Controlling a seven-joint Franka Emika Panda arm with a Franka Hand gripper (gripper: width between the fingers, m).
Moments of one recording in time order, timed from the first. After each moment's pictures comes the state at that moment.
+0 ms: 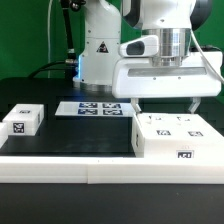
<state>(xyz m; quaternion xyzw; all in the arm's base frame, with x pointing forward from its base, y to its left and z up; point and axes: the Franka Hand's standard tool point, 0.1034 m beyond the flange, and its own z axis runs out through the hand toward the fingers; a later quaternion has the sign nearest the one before) 0.484 0.094 0.032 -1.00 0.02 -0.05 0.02</state>
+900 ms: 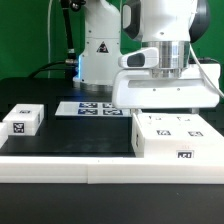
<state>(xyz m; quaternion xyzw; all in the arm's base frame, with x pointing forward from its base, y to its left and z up) 0.484 0.094 0.010 -1.00 0.01 -0.06 0.02</state>
